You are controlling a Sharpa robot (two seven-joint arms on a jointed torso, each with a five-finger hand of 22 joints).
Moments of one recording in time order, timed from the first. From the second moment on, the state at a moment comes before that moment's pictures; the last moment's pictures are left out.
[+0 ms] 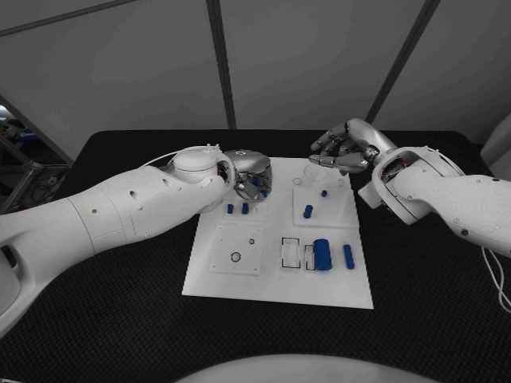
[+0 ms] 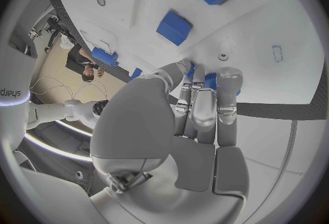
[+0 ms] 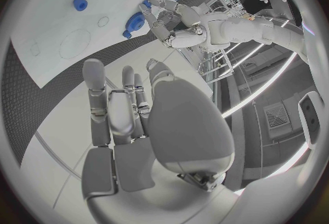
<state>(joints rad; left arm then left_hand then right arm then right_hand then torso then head) 1.18 -0.49 0.05 1.16 -1.63 -0.02 0.00 1.43 -0.19 0.52 0.02 0.13 1.10 0.11 0.18 0.07 1.11 0.05 0.41 0.06 1.43 -0.02 1.31 0.98 0.20 1.36 0.08 0.75 1.31 1.18 -0.79 0.07 1.45 -1.09 -0.45 -0.04 1.46 -0.13 0.09 0.28 0.37 0.93 0.15 0.28 0.07 1.03 0.07 0.58 0.42 1.47 -0.01 1.24 1.16 0.15 1.18 0.09 1.01 0.71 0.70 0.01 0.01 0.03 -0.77</state>
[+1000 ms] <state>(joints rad) 1.18 -0.64 0.12 1.28 -1.54 -0.02 -0.01 1.42 -0.20 0.52 0.01 0.13 1.11 0.12 0.18 0.07 1.13 0.05 0.39 0.07 1.44 -0.02 1.32 0.99 0.20 1.36 0.08 0.76 1.31 1.18 -0.79 0.07 1.45 -1.09 -0.45 -0.04 1.46 -0.13 0.09 0.28 0.37 0.93 0.15 0.28 0.07 1.03 0.07 0.58 0.42 1.47 -0.01 1.24 1.15 0.15 1.18 0.09 1.01 0.71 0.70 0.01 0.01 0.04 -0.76</state>
